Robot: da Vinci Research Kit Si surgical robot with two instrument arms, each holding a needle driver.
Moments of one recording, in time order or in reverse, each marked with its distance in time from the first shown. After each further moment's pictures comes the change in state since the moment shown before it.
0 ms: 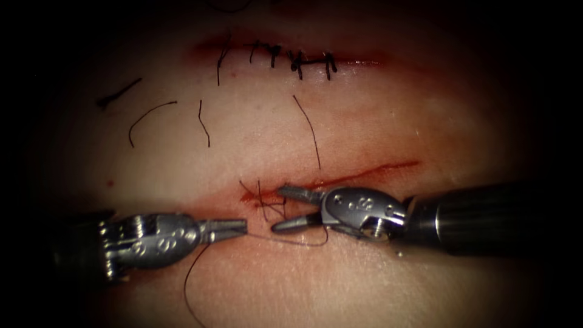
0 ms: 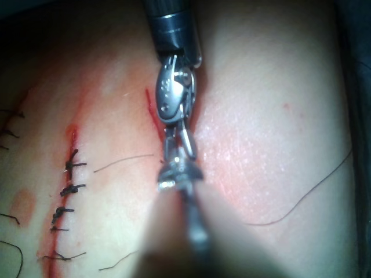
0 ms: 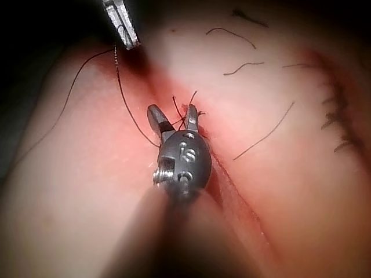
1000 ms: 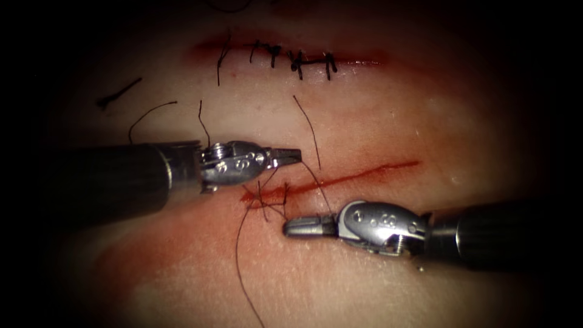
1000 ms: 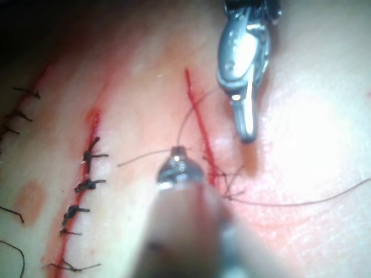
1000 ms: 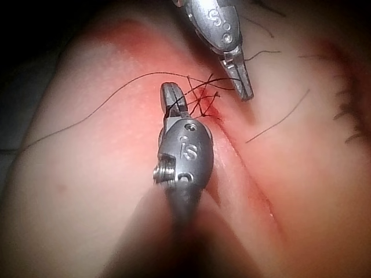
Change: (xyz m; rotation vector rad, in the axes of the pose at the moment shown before) right arm 0.001 -0.003 -0.002 0.083 0.250 -0.085; left arm -0.006 -0.007 0.015 0.026 -0.002 -0.030
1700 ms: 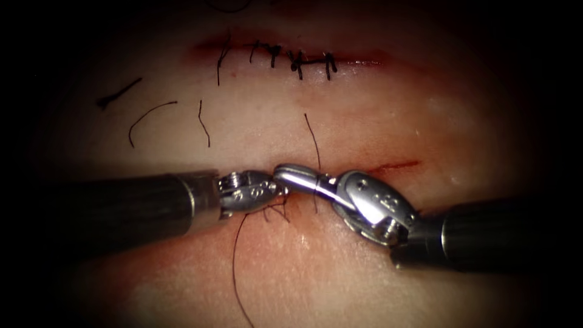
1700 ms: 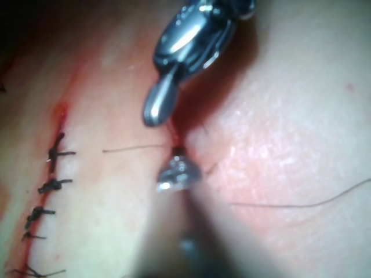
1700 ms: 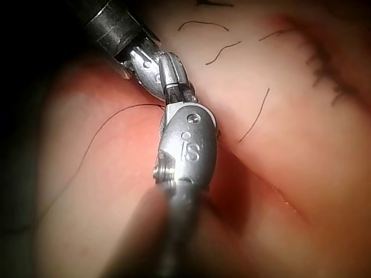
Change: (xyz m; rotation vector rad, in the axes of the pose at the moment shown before) right arm 0.005 0.002 0.001 -0.282 0.329 0.115; left arm -0.002 0.004 0.003 -0.010 -0.008 -0.008
